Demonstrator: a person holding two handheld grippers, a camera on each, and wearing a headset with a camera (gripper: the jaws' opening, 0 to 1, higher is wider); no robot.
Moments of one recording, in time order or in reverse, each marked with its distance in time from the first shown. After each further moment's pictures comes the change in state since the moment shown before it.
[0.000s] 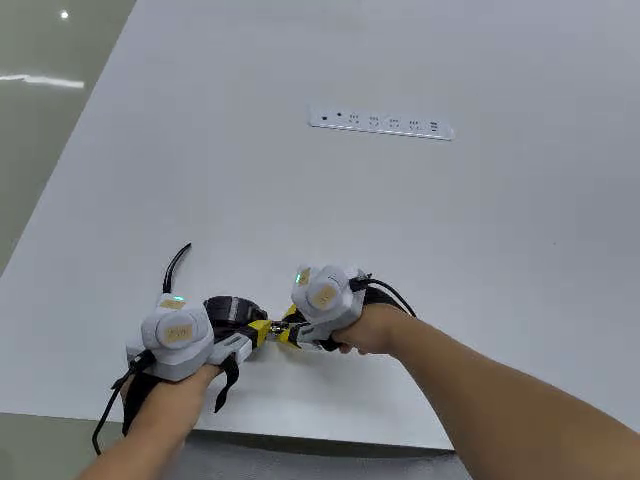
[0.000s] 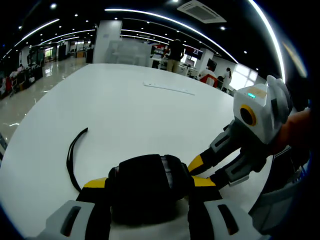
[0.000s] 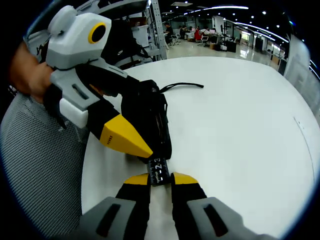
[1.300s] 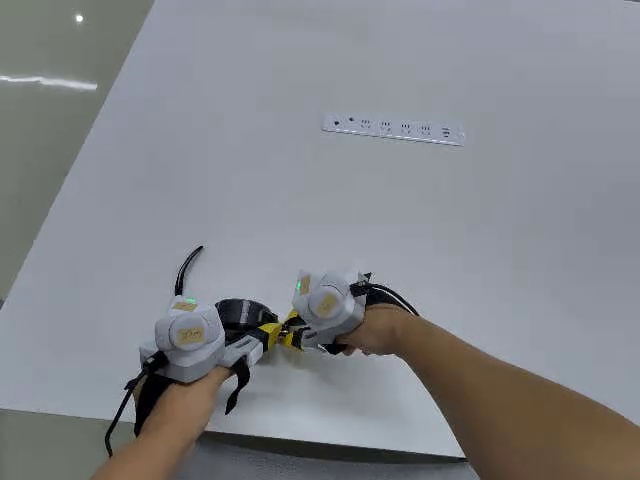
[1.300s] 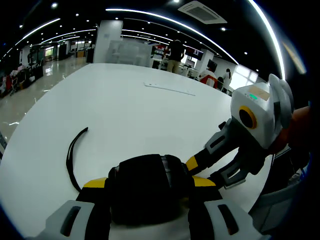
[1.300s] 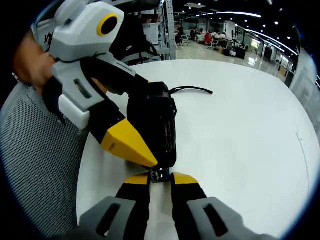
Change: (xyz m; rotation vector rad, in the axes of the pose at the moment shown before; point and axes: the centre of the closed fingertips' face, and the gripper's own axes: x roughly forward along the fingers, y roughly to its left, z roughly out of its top) left arm 0.000 0.000 -0.002 -0.007 -0.003 -0.003; right arm 0.005 0.003 0.008 -0.105 0.011 0.015
